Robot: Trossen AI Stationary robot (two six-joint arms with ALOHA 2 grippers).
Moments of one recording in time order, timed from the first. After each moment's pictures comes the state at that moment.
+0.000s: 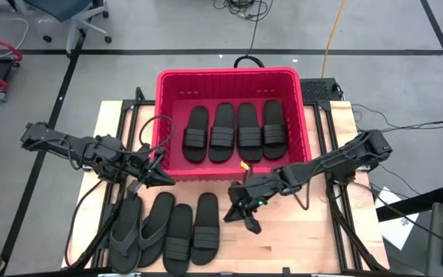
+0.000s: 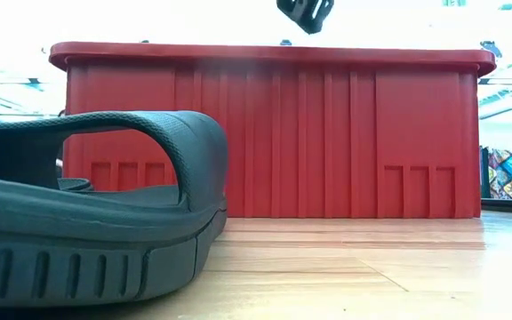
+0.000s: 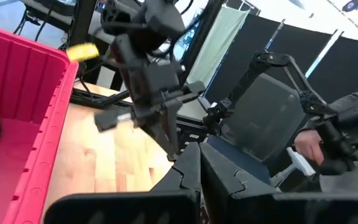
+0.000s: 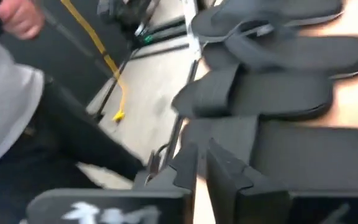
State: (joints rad) left arm -0.28 0.77 0.74 -0.03 0.13 -0.44; right arm 0.33 1.64 1.20 -0.04 -0.27 0.46
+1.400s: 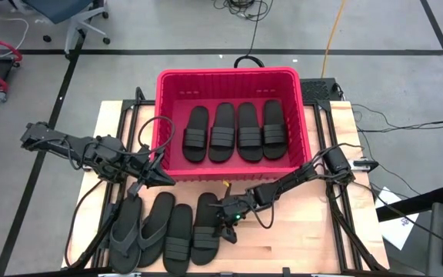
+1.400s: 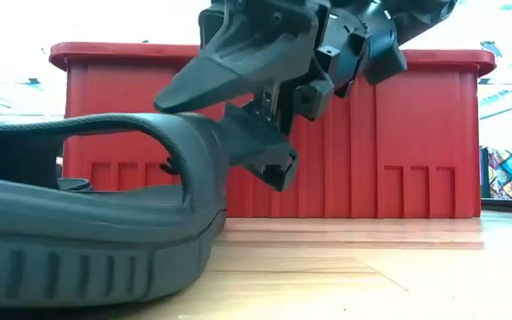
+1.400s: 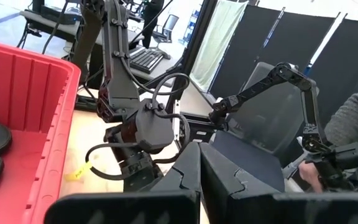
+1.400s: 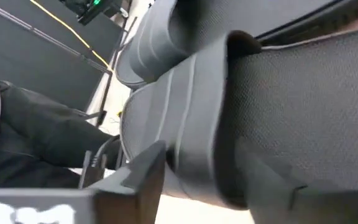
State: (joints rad) left arm -0.28 0.77 0.74 -0.04 0.13 -0.35; right arm 0.33 2.08 1.20 0.31 -0.28 0.67
